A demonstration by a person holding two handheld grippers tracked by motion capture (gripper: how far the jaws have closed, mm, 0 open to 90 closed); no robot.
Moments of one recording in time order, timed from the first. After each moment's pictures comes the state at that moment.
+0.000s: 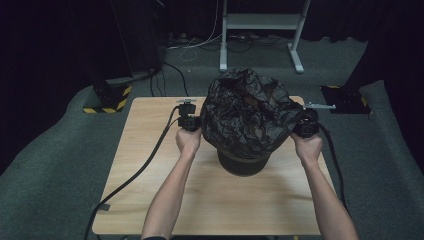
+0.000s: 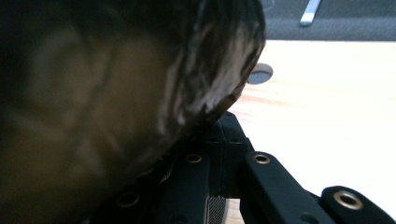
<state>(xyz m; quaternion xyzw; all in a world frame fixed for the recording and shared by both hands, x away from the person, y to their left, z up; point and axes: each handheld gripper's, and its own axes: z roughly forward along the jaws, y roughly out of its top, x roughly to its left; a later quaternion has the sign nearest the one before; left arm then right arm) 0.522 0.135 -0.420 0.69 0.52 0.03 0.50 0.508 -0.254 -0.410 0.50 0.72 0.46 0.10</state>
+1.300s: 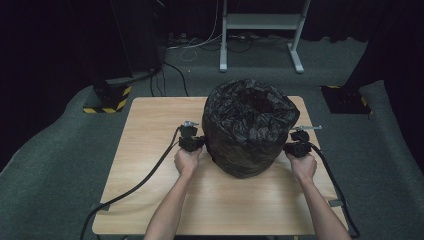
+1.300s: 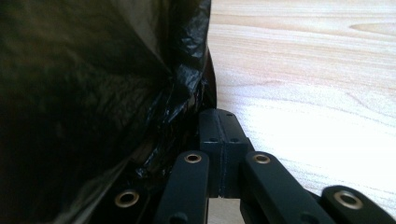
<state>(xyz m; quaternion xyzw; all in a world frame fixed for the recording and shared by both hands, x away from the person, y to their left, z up) 0.494 0.139 -0.498 0.73 0.53 0.11 0.41 0.497 -0.258 -0.498 0.54 0.75 0.38 0.09</state>
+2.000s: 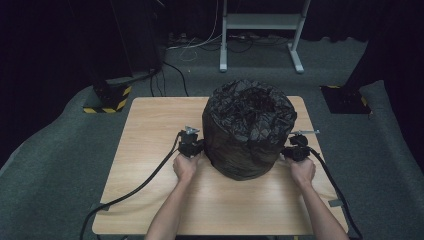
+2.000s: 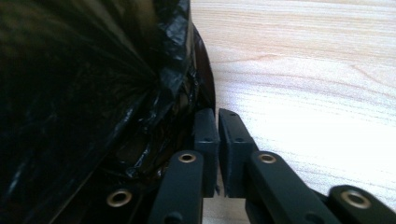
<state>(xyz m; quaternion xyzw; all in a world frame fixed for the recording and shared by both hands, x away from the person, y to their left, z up) 0.484 0.138 -0.514 0.75 0.51 0.16 0.39 0.496 -0.261 -0.518 0.54 0.75 0.37 0.10</state>
